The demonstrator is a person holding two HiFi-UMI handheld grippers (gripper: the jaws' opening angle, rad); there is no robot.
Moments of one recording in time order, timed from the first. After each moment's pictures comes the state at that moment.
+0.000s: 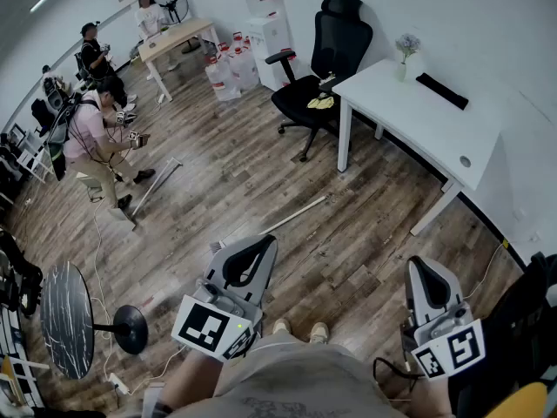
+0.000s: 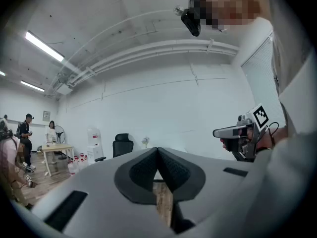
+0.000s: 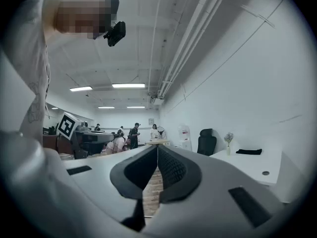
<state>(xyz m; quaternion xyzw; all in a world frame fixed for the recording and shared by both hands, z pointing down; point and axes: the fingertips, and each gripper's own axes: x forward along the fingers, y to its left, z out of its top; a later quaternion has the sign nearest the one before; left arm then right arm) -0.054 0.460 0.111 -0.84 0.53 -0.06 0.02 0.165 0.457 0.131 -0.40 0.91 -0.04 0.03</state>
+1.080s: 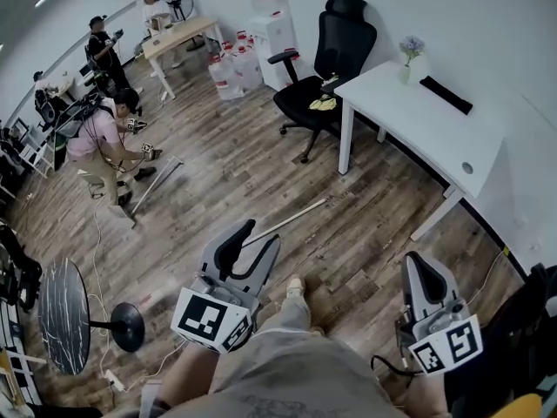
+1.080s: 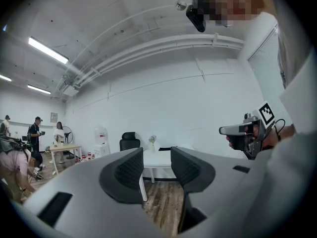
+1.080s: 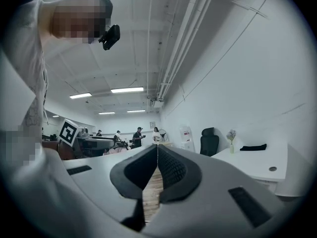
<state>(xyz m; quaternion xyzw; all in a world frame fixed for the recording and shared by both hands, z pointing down) -0.063 0.423 0.122 -0.82 0.57 -0.07 0.03 0.170 0.420 0.139 -0.39 0.92 -0.07 0.06</state>
